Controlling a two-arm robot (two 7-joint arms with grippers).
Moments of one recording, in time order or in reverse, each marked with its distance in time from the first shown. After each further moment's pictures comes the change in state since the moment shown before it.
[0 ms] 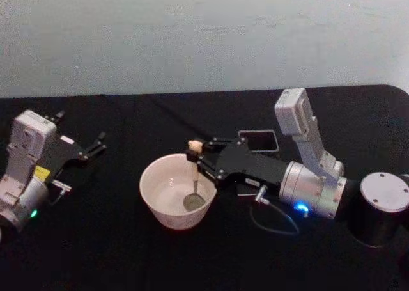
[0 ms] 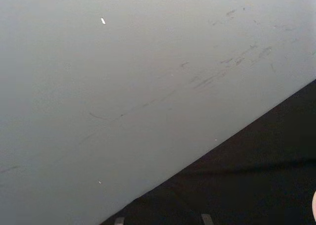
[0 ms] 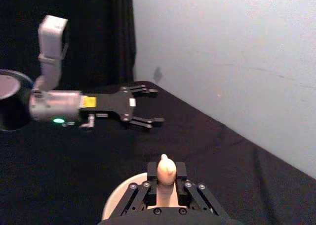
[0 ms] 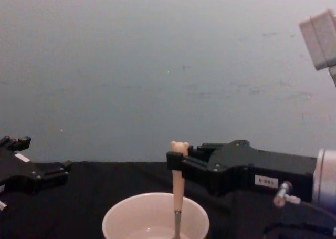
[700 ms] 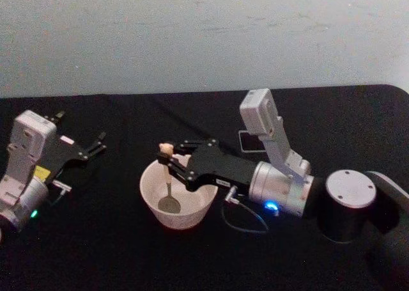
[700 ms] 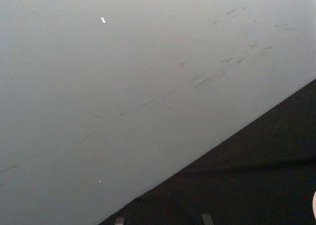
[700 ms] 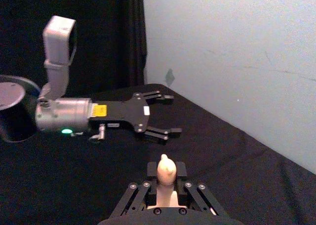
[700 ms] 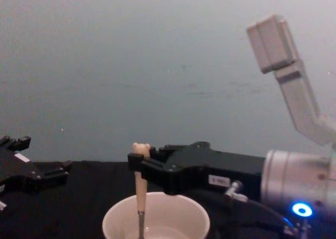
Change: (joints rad) left arm 0.000 0.000 0.000 0.000 0.000 0.000 0.000; right arm 0.061 -0.078 -0.071 0.071 -0.012 0.000 -0.017
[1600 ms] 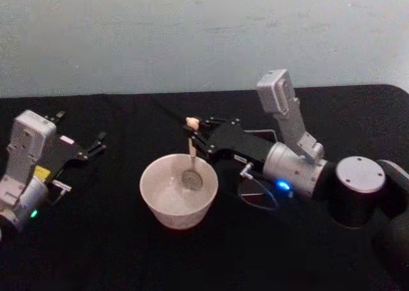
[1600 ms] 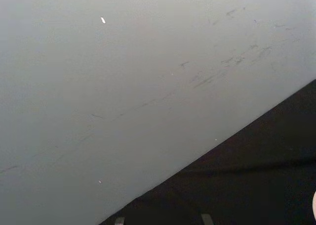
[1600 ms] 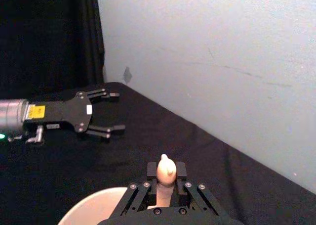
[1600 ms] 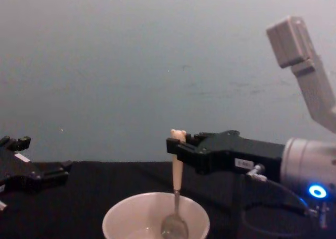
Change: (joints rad) left arm 0.000 0.000 0.000 0.000 0.000 0.000 0.000; right arm 0.027 -0.024 0.075 0.076 -0.039 -0.002 -0.069
